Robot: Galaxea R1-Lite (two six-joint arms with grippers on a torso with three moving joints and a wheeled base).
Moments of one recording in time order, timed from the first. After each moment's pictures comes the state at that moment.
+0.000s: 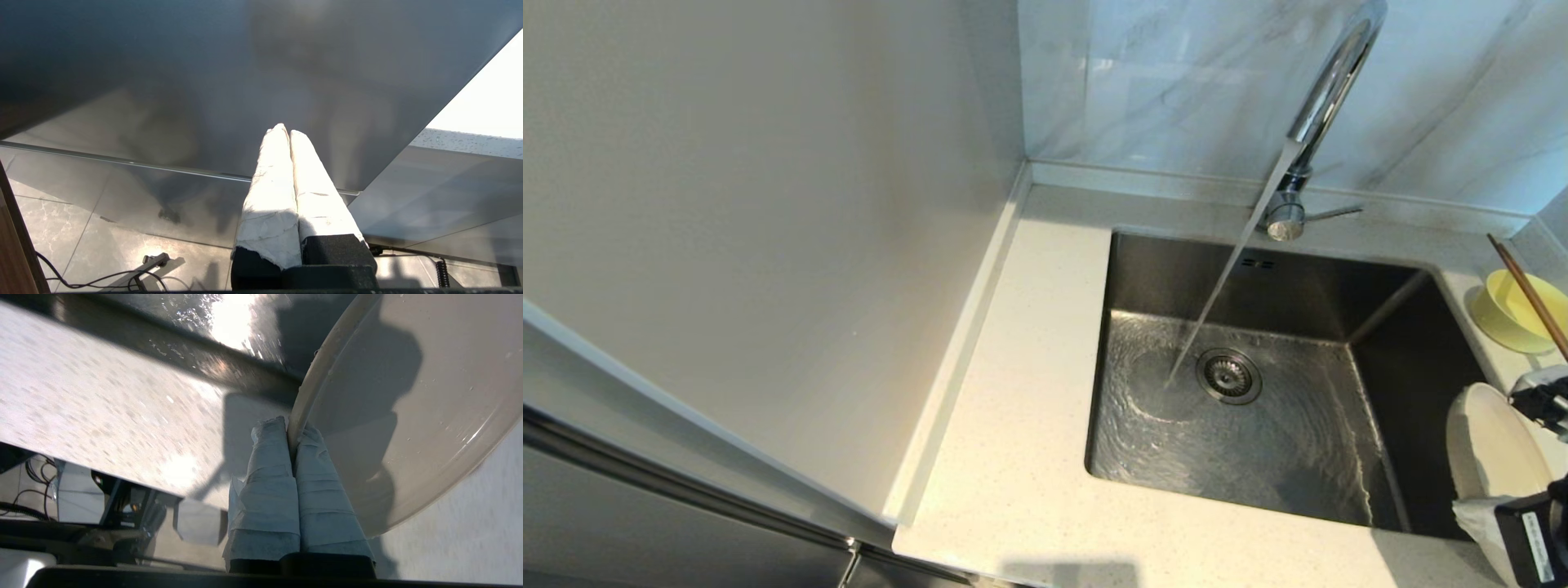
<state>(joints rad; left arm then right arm) 0.00 0.00 0.00 0.00 0.00 0.00 0.19 1.14 -0.67 0.33 -0.13 0.00</state>
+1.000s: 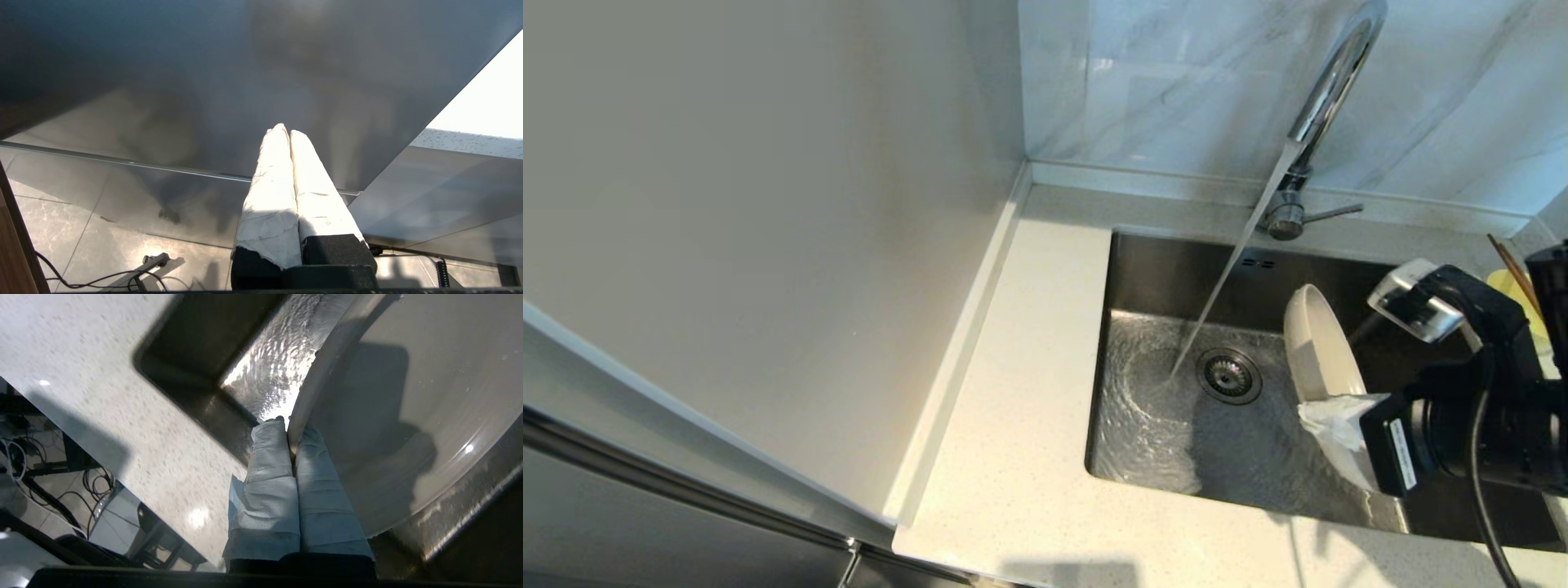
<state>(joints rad) 0.00 0.00 0.00 0.00 0.00 0.00 0.51 1.34 -0.91 0.16 -0.07 0.00</state>
